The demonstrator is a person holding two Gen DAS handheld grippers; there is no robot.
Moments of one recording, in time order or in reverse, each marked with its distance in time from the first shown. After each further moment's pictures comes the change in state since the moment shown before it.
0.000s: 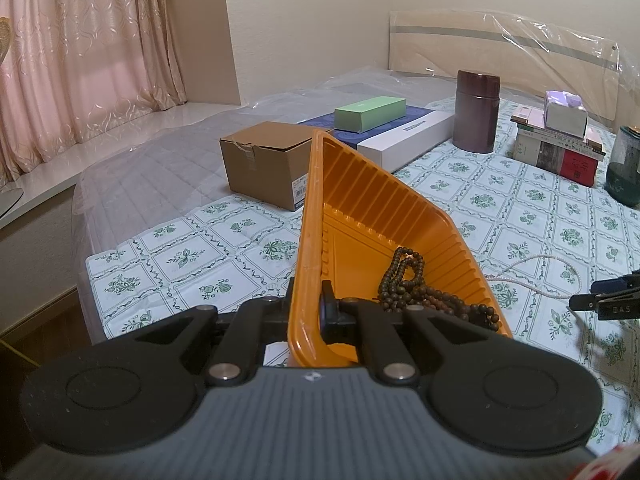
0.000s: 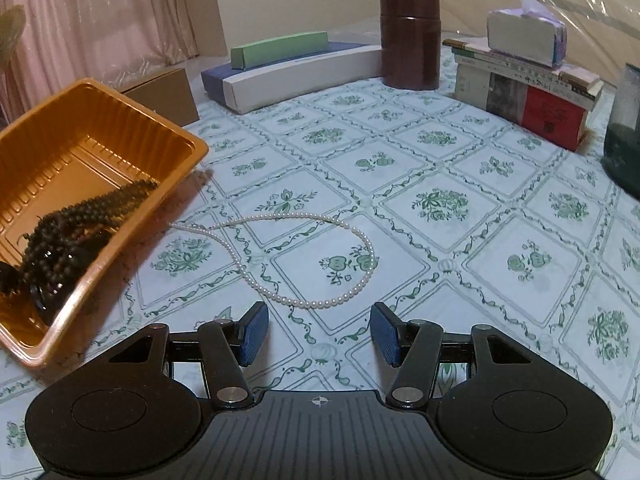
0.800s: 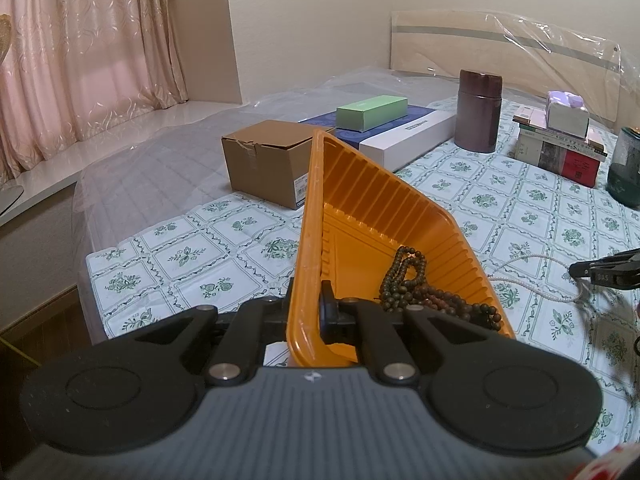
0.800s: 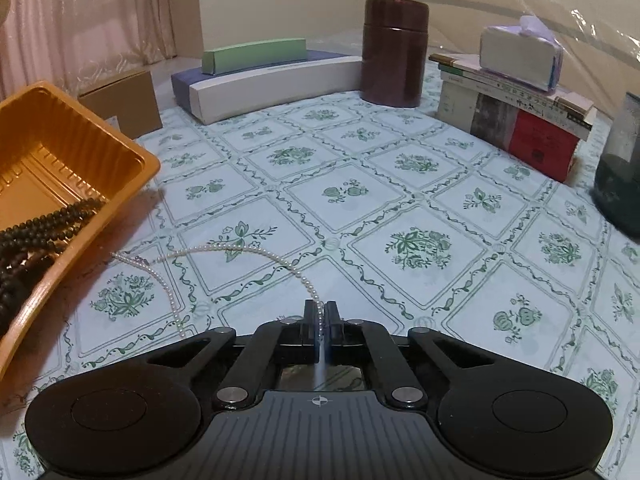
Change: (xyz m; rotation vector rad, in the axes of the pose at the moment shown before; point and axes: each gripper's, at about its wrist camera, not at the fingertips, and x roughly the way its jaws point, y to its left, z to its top) left arm 0.002 0.001 0.000 -0.002 0.003 0.000; right arm 0.032 -0.011 0.023 -0.030 -0.029 -0.101
